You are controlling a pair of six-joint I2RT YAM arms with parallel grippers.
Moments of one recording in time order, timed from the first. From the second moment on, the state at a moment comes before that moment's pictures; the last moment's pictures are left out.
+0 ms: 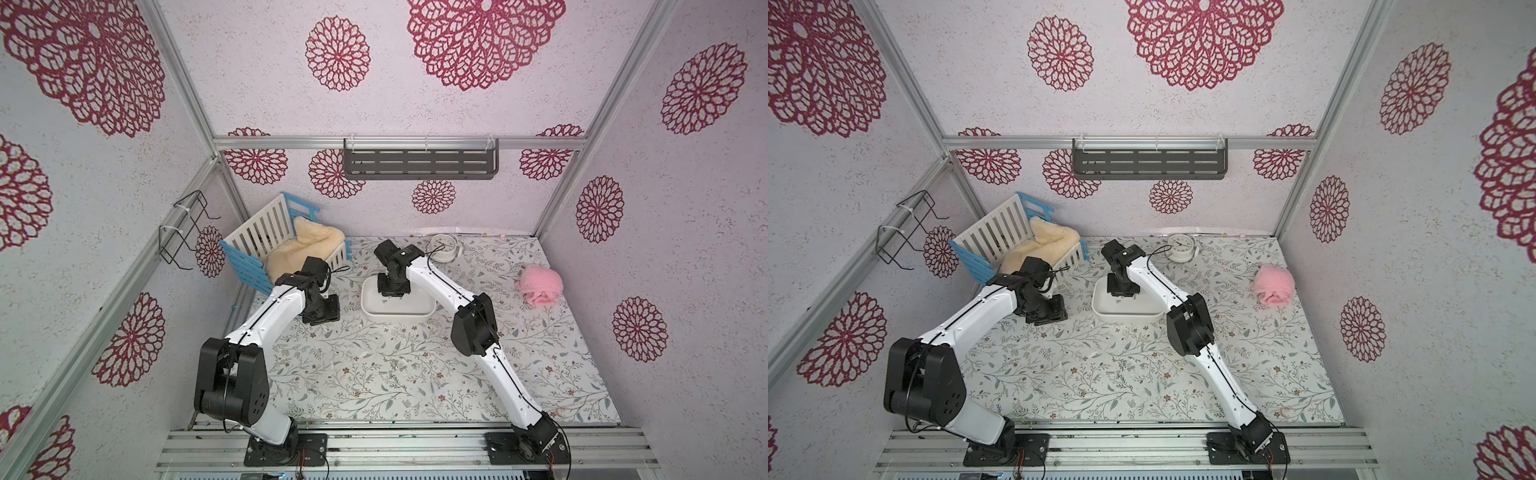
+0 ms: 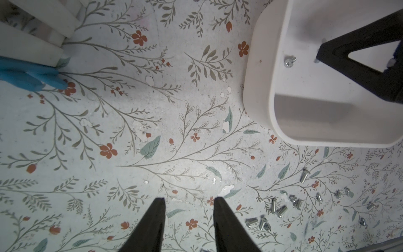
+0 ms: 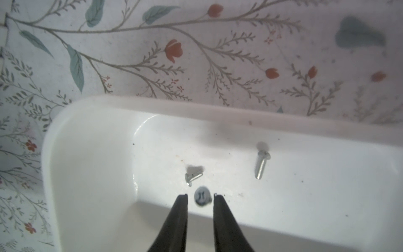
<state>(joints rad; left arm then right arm) -0.20 1.58 1.19 -0.89 0.15 -0.36 0.64 2.59 2.55 -1.21 -0.03 0.59</state>
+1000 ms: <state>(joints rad) -0.55 1.46 0.97 -0.94 0.12 -0.58 0.65 1.53 1.43 -0.97 0.27 0.73</state>
